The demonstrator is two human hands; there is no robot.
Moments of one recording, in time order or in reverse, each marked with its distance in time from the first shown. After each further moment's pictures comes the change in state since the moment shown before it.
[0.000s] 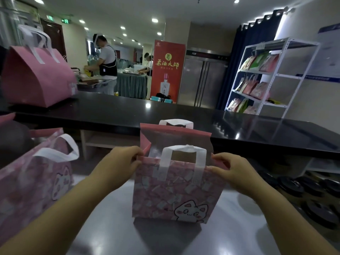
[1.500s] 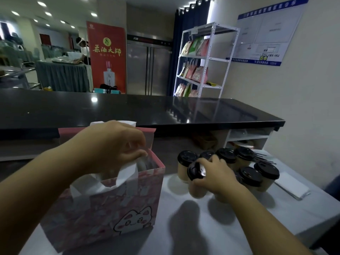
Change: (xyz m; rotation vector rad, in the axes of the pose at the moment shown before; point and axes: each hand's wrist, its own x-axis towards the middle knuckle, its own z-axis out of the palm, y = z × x) left_hand 0.072 0.212 0.056 0.100 -0.277 0.643; right_hand -0.054 0.186 -0.097 -0.644 -0.046 0.406
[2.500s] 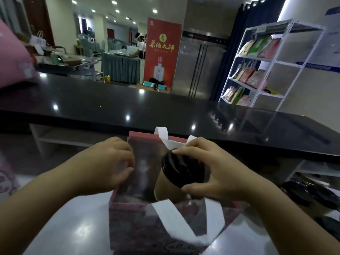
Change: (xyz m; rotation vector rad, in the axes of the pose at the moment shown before) left_hand -0.097 -0.112 0.004 0.017 -0.101 -0.376; right_hand 0.020 -0.176 -0.089 0.306 -0.063 -0.914
